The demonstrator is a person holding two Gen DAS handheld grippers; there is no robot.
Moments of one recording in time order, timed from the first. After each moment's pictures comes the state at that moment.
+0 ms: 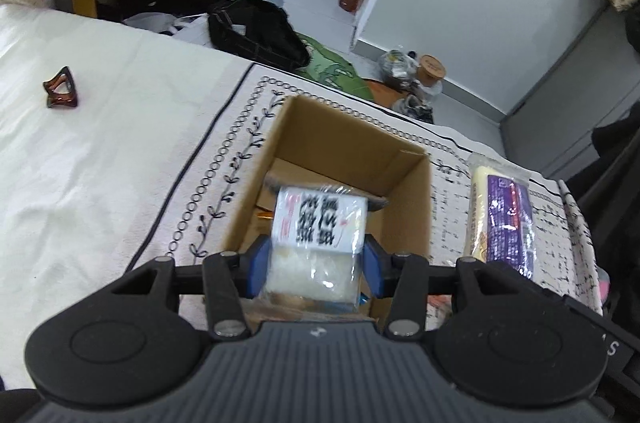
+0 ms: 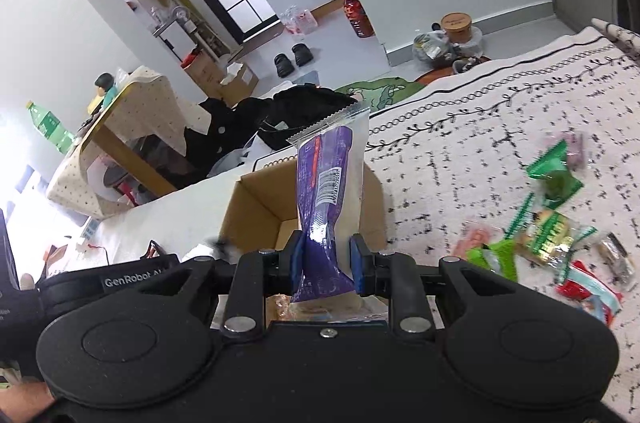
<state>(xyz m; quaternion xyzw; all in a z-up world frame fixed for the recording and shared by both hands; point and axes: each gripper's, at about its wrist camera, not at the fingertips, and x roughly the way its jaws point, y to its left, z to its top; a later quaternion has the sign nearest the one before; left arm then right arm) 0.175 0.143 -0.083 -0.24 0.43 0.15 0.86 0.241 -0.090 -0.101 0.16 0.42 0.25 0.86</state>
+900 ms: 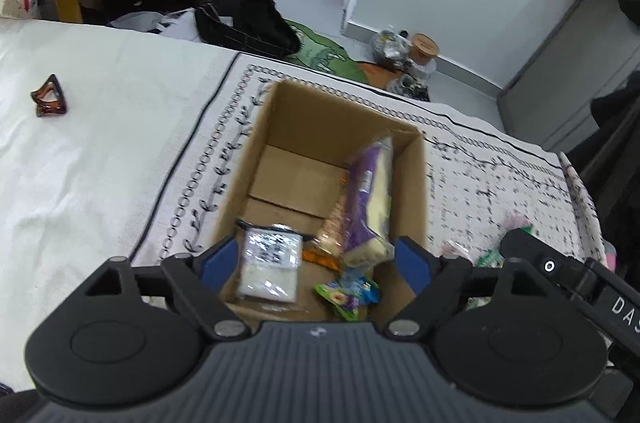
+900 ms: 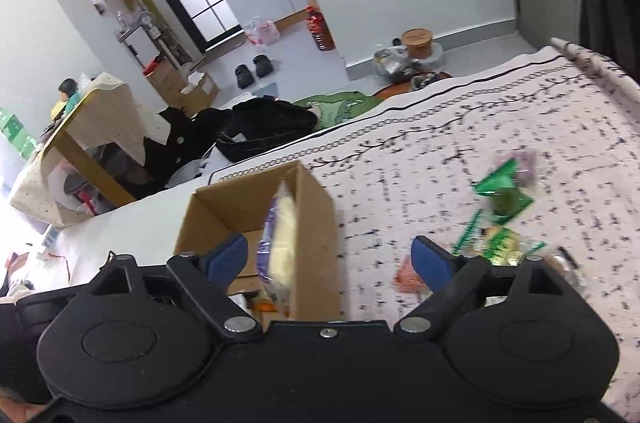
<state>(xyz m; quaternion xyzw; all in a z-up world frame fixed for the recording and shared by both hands) 0.180 0.131 -0.085 -0.21 0.46 0.12 0.85 0.237 -0.108 -0.092 0.13 0.41 0.18 0.88</state>
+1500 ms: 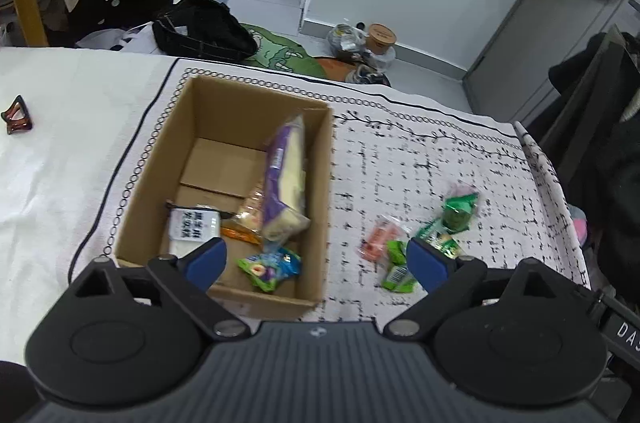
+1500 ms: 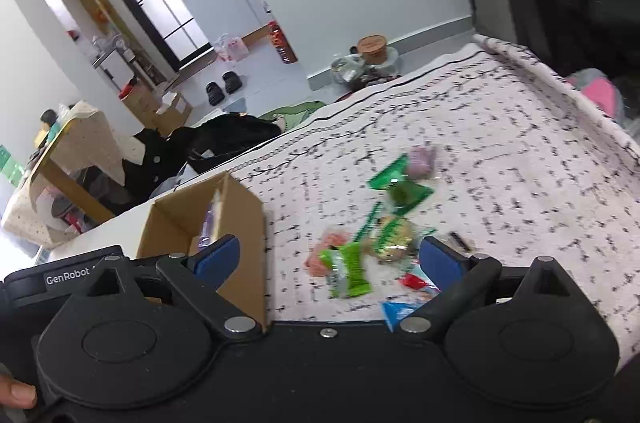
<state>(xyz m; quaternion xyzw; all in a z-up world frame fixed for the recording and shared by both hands) 0.179 0.061 -0.067 -0.18 0.46 0.08 0.87 0.217 -0.204 -0.089 0.16 0.41 0.14 0.89</state>
